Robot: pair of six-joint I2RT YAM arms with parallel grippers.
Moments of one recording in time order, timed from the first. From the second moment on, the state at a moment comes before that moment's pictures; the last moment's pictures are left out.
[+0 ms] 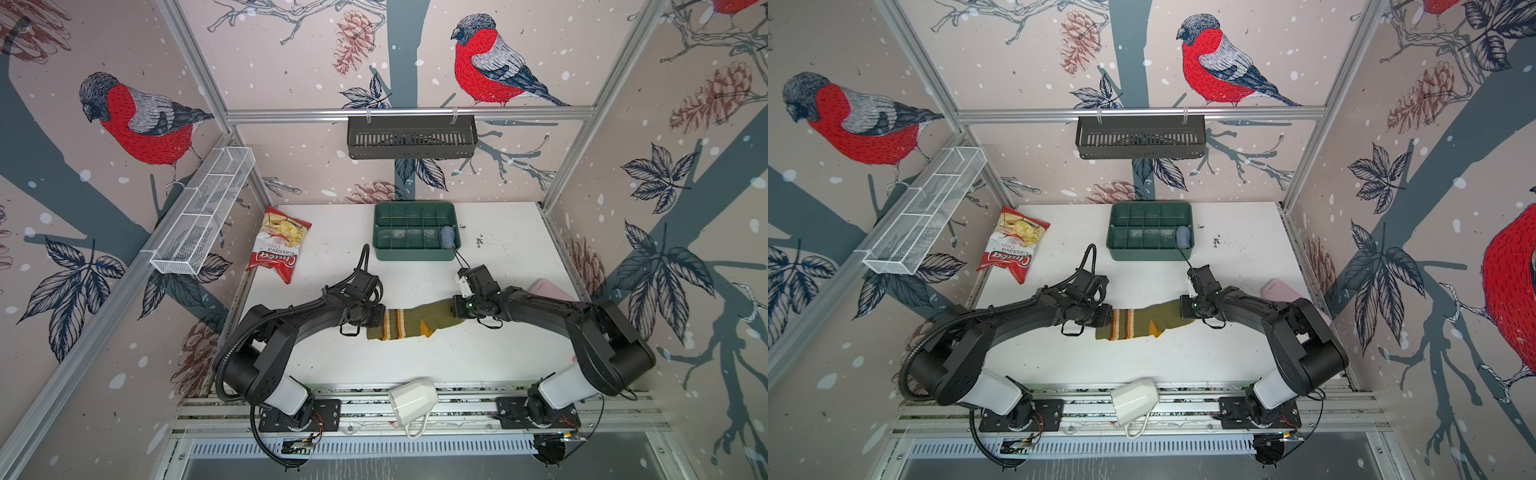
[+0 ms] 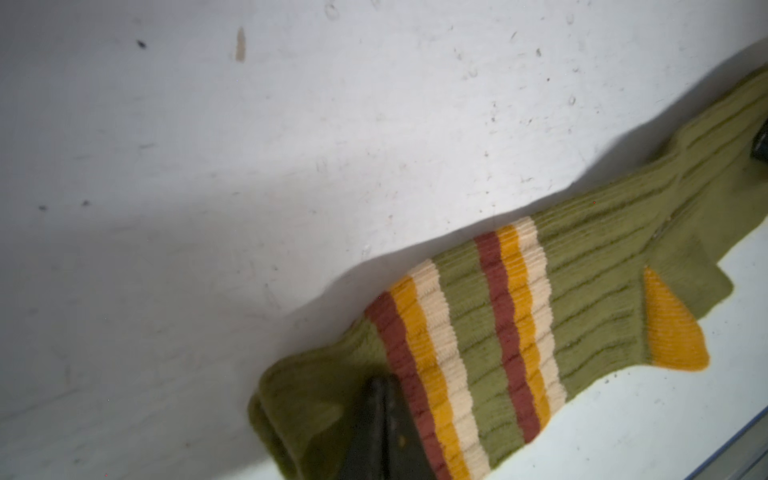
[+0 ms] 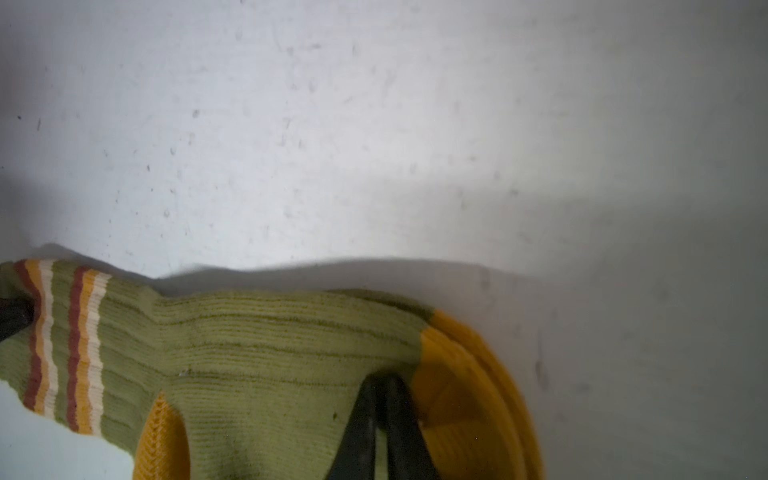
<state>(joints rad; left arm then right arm) -0.57 1.54 0.74 -0.36 0.22 -0.38 0.49 1.56 0.70 -0.20 -0.20 0.41</state>
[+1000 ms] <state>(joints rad) -0.46 1.45 0.67 -0.33 0.34 -0.41 0.63 1.50 0.79 -0.26 -0.24 0.35</state>
